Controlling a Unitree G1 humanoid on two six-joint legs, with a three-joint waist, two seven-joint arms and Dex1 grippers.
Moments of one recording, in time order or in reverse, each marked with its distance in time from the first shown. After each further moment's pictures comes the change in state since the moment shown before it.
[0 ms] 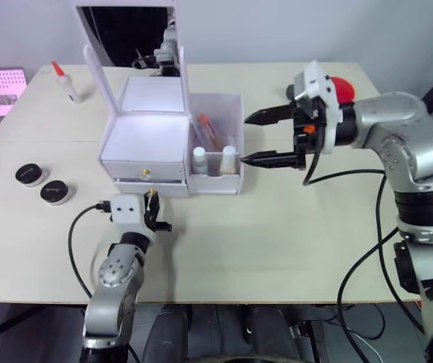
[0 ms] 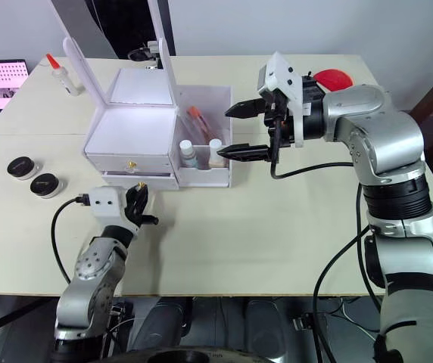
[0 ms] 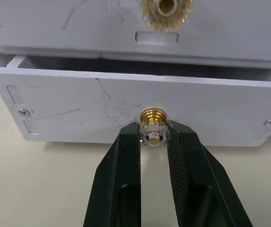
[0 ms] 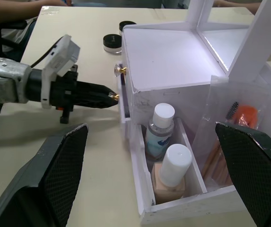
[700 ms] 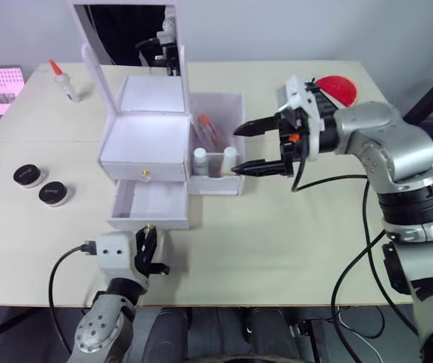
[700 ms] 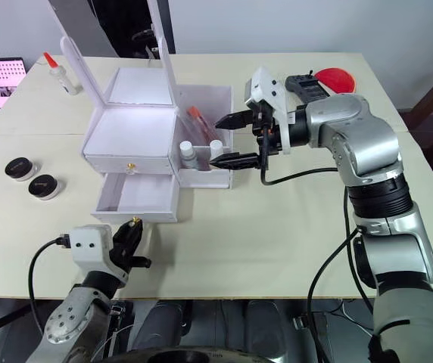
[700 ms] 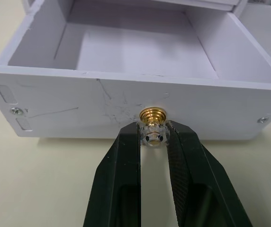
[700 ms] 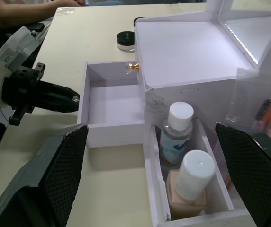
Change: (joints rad) left arm 0.375 0.000 -0.074 -0.332 -0.053 0.098 -0.011; right arm -0.001 0.053 0.058 0.057 -0.011 -0.031 0.036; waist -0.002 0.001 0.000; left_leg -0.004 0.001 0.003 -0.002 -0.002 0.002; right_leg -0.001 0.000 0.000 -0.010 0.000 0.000
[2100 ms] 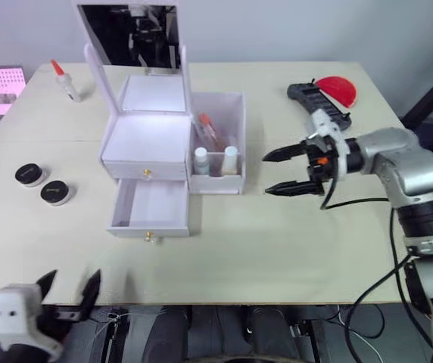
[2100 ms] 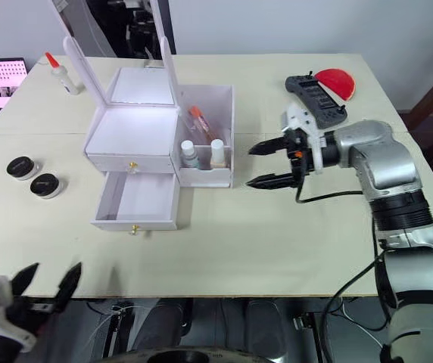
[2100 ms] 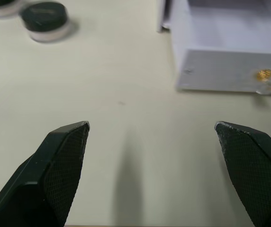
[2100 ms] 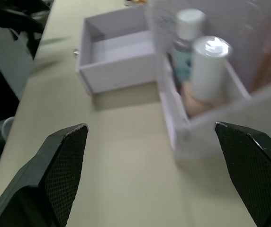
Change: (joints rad) left arm 0.417 0.224 0.699 0.014 -0.466 -0.196 -0.358; right arm 0.141 -0.162 -0.062 0.264 -0.029 -0.215 0.213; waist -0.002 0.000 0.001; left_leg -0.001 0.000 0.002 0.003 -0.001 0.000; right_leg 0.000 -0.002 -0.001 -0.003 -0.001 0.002
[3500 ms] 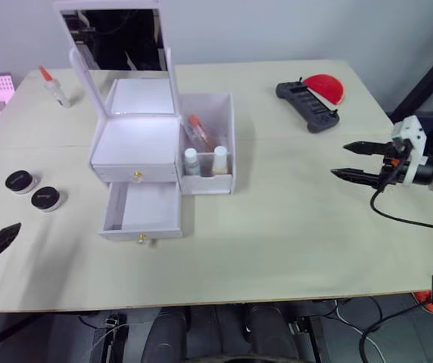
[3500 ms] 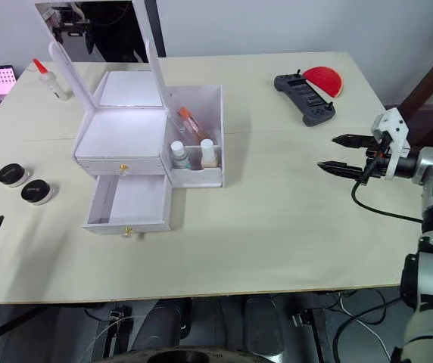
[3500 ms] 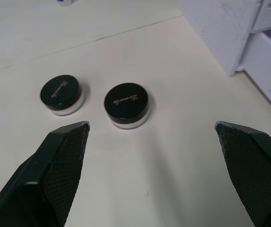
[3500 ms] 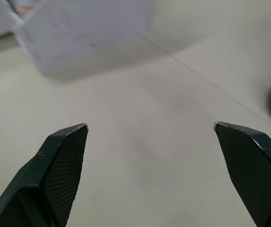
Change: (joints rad) left arm -0.450 0.521 0.284 0.607 0.042 0.128 -0.451; right arm 0.031 -0.052 -0.231 0.524 -0.114 -0.338 0.053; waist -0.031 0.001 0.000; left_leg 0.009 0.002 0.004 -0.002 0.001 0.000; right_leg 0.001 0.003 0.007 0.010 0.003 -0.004
